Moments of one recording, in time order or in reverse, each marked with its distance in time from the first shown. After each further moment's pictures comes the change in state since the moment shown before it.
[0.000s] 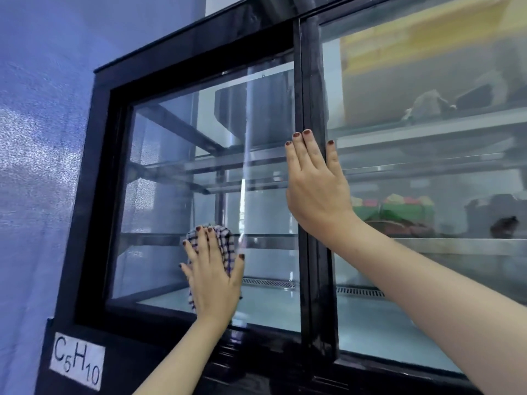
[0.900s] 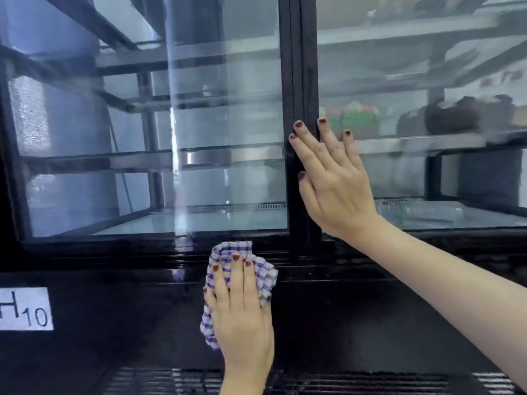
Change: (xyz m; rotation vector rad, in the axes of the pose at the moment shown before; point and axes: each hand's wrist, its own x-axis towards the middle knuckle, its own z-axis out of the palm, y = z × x) left_hand -0.195 -0.009 0.003 -0.176 -0.106 0.274; right_hand -0.141 -0.017 0.000 0.034 0.051 -0.007
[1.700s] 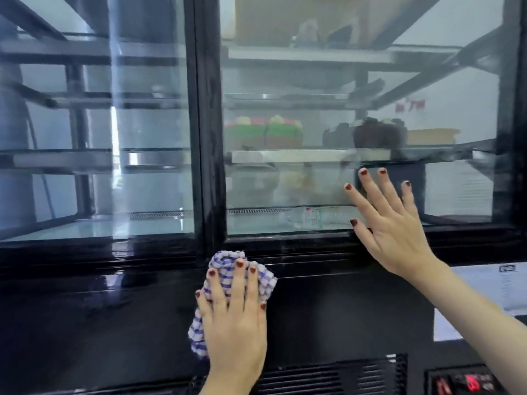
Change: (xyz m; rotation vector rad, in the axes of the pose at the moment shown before) left_hand -0.021 0.099 0.050 0.052 0.013 0.200; right_hand -0.130 0.172 -0.081 -0.318 -0.265 0.066
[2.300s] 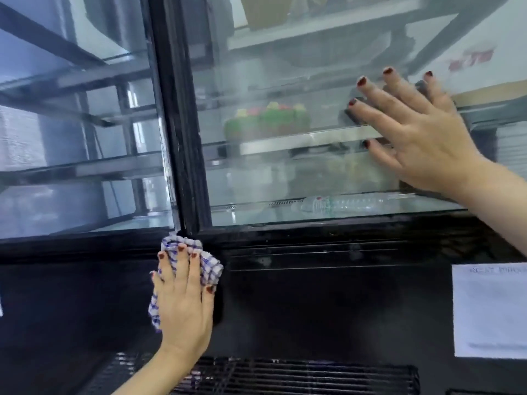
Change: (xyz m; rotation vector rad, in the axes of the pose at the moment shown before) left_hand 0.011 -0.032 -0.023 0.063 -0.071 -0.129; right_hand 0.067 0.083 -0.011 0.046 0.228 -0.224
